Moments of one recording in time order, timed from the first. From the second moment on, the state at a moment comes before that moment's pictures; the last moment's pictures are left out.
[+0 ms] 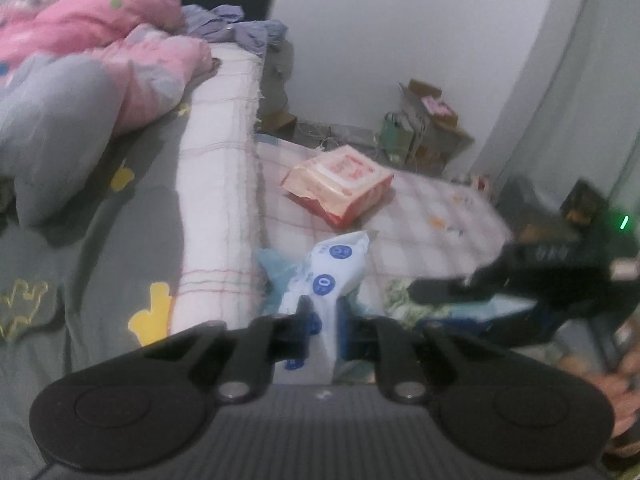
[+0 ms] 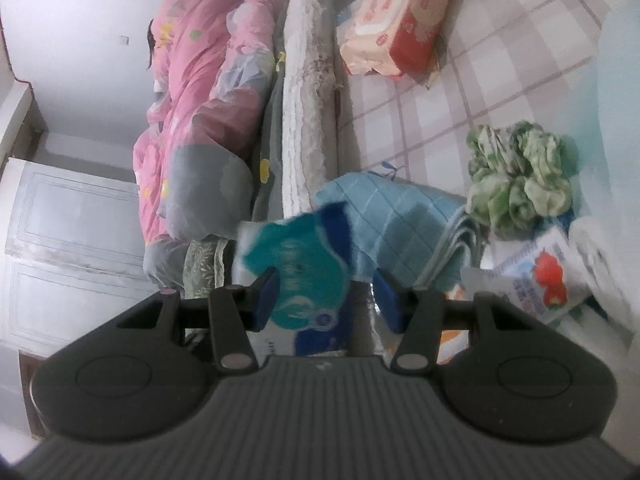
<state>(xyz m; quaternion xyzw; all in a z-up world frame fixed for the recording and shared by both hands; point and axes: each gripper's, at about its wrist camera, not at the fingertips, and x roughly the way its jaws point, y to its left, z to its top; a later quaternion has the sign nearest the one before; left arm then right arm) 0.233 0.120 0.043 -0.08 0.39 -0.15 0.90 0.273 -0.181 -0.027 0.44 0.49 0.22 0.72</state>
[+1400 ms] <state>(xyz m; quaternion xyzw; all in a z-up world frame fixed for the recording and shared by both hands) 0.178 0.087 0.023 -0.07 0.40 -0.16 0.90 0.220 -0.201 -0.026 0.44 0.49 0.22 0.72</state>
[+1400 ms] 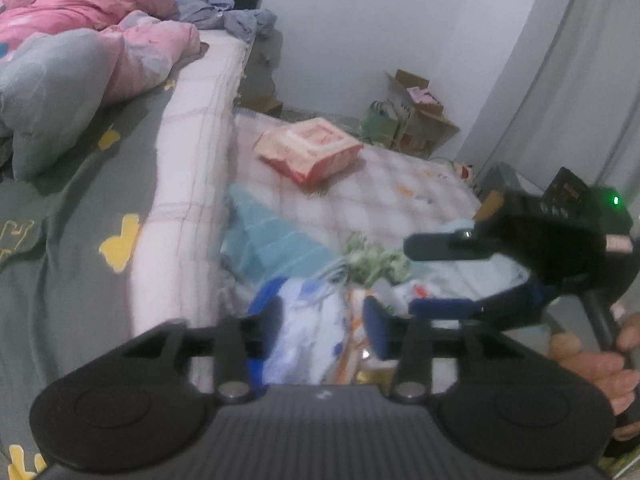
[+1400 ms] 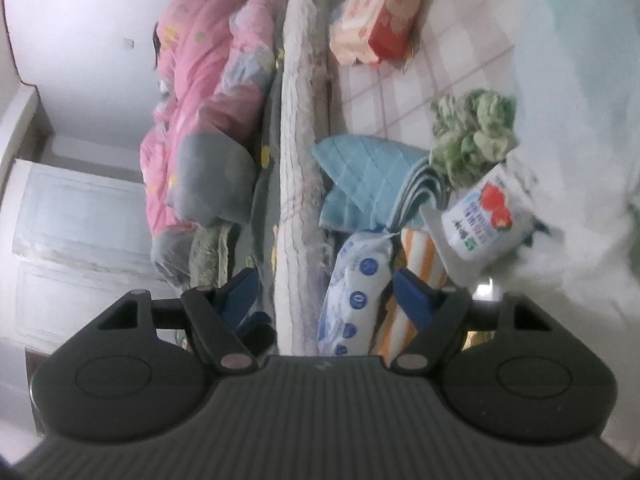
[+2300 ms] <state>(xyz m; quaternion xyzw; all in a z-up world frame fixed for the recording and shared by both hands) 0.207 0.093 0.009 -0.04 0.41 -0.15 0.90 0.229 -0.187 -0.041 0.43 0.52 0.21 0.71</state>
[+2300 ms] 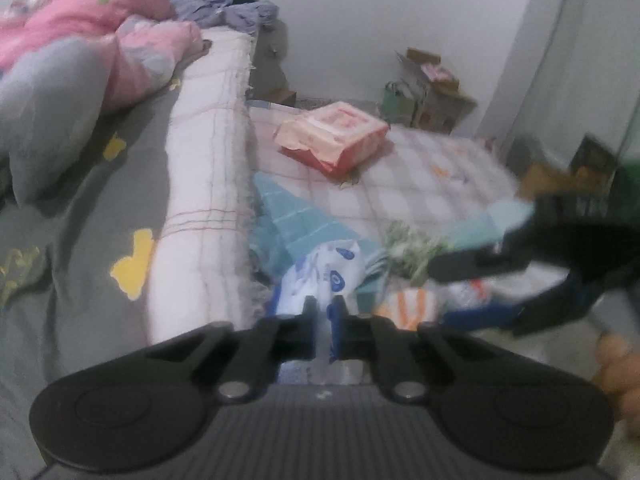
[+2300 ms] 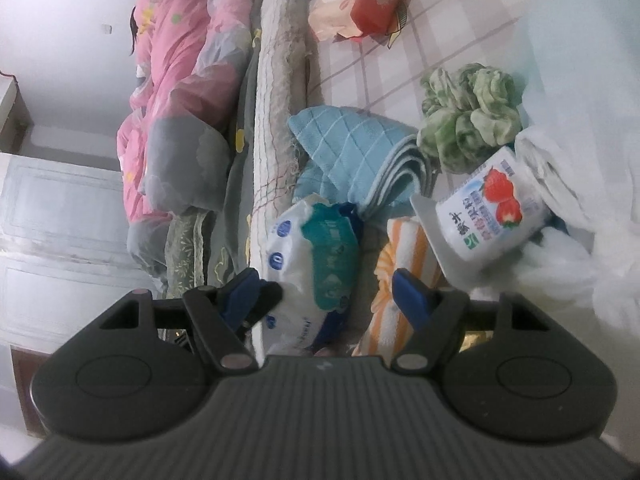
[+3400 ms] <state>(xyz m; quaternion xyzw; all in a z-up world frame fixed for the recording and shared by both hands) 0.159 0.080 0.003 -0.12 0.42 -0.20 0.88 0.139 -0.224 -0.026 0.42 0.48 0.19 0.75</state>
